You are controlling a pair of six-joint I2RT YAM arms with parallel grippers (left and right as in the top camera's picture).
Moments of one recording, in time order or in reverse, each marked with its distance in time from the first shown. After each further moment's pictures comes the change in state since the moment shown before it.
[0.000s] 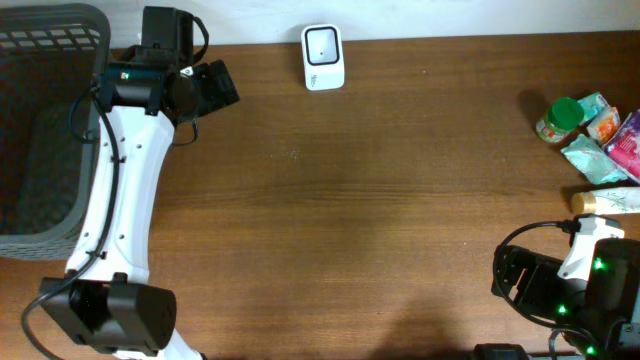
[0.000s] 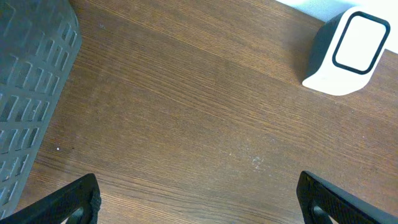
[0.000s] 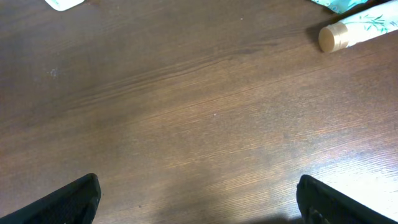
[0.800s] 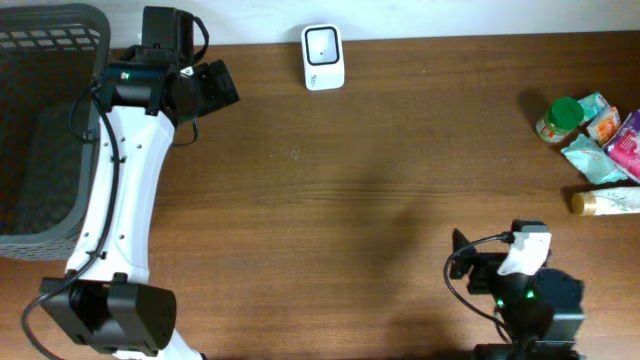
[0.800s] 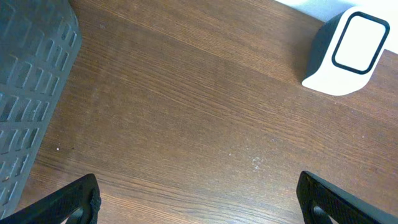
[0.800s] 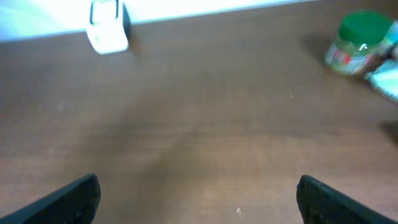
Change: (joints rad) left arm -0.001 0.000 0.000 0.000 0.000 0.000; right arm 0.000 -0.481 -0.900 0.871 -0.117 -0.172
